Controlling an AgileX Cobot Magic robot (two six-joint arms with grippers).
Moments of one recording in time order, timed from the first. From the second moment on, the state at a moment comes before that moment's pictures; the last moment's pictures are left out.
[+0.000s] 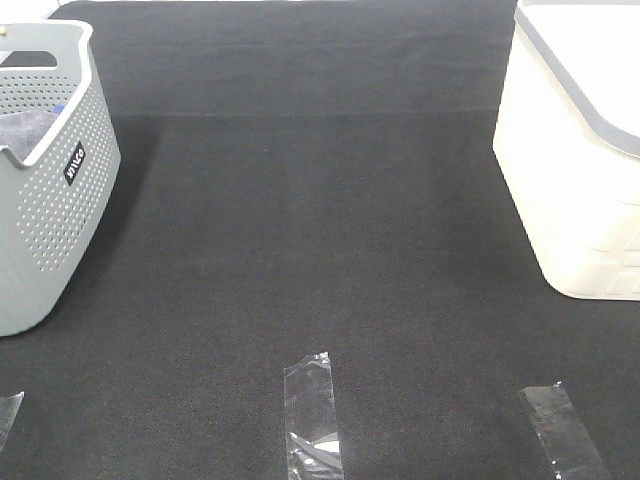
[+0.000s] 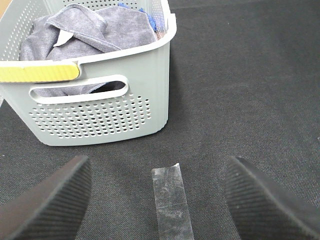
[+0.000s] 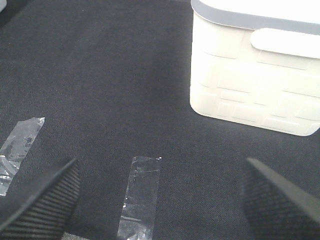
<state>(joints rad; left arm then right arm) 0.06 0.00 -0.50 -0.14 1.05 0.16 0.05 0.00 -0.50 0.13 1.07 -0.17</state>
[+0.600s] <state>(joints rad) 0.06 0.00 -0.50 -0.14 1.05 0.16 0.05 0.00 -0.50 0.13 1.07 -0.17</state>
